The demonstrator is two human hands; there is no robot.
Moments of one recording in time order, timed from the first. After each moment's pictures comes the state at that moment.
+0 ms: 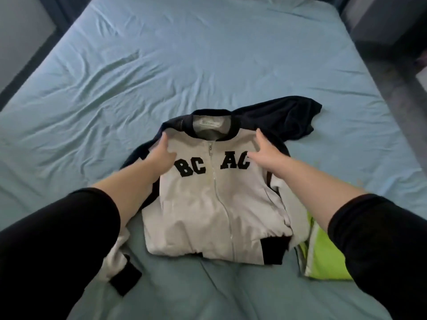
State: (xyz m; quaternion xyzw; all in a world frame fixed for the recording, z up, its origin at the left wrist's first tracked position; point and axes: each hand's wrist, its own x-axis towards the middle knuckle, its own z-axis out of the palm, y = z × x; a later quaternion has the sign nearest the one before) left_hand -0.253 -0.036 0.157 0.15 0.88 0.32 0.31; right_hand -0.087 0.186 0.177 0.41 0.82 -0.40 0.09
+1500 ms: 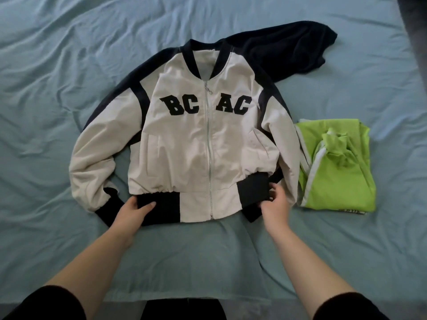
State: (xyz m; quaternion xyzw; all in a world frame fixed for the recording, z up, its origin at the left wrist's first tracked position) left_hand -0.060 -0.239 0.007 -0.15 0.73 0.51 0.43; right_hand 0.137 0.026 0.020 0.60 0.61 -0.51 -0.10
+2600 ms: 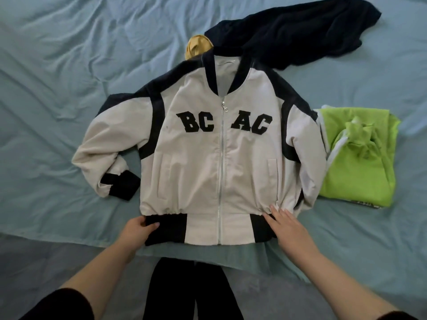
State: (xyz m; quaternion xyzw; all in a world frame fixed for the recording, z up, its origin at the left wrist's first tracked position) left_hand 0.023 -0.318 0.014 -0.16 0.83 0.30 0.45; right_hand 0.236 0.006 0.034 0.12 0.94 -0.08 0.31
